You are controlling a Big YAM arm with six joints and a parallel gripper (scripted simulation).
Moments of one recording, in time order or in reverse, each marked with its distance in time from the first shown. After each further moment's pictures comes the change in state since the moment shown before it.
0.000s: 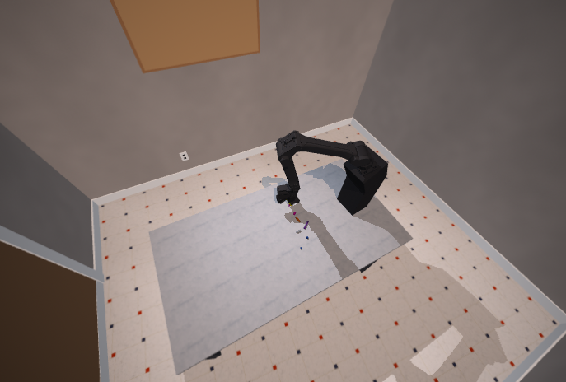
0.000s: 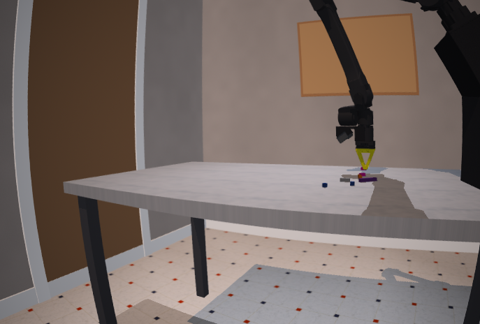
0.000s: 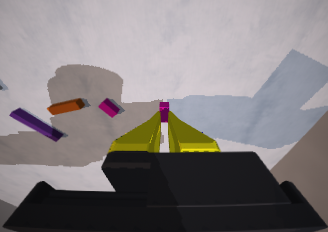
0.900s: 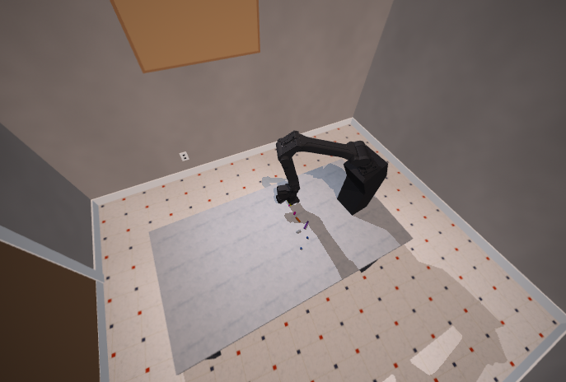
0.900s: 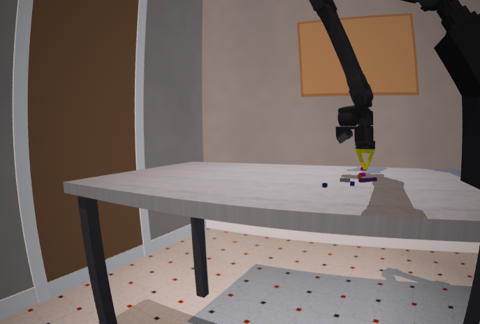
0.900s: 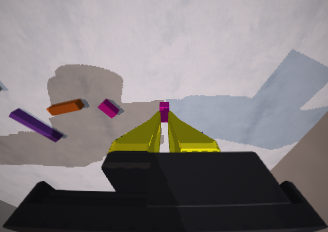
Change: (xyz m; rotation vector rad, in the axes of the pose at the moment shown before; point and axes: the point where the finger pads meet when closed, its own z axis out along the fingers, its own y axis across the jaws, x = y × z) arm 0.000 0.000 0.001 0.000 -0.001 0.000
